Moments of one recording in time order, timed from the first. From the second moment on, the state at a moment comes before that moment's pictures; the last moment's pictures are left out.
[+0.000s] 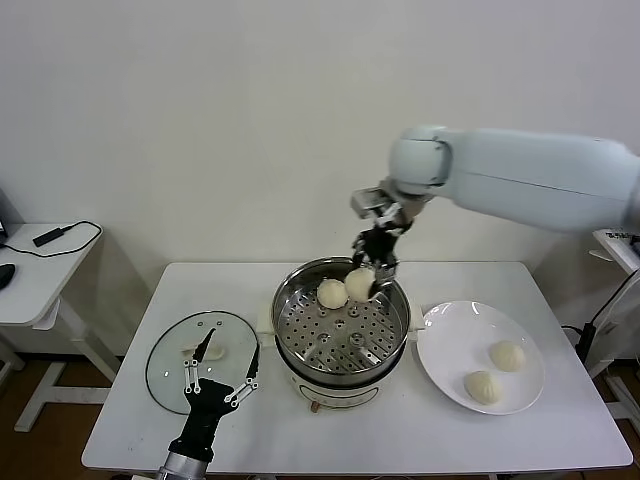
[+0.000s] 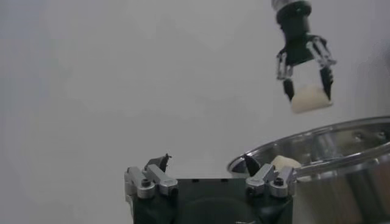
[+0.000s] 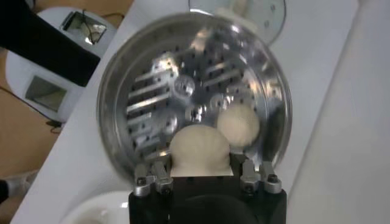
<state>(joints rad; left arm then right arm) 1.64 -1.30 -0.41 -2.00 0.18 -0.37 -0.10 0.84 1.18 -1.59 1.33 0.68 -0.23 -1.09</state>
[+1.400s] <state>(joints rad) 1.64 -1.29 -0.43 -2.00 0.18 -0.36 -0.11 0.82 1.14 -1.60 1.44 0.64 -0.28 -1.01</state>
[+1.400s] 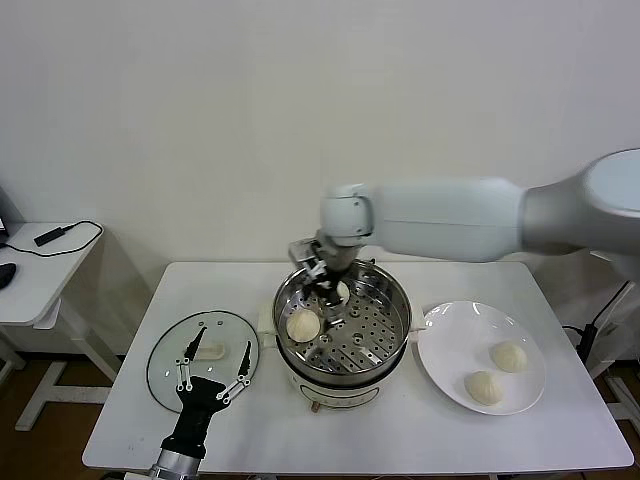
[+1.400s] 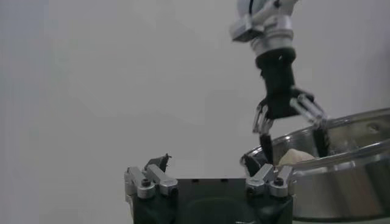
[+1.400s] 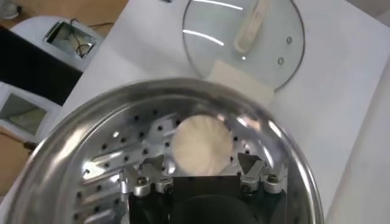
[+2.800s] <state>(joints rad) 1.65 -1.32 -0.42 -1.99 0.21 -0.35 -0.11 0.24 0.49 -1.21 1.34 0.18 -0.10 -1.16</state>
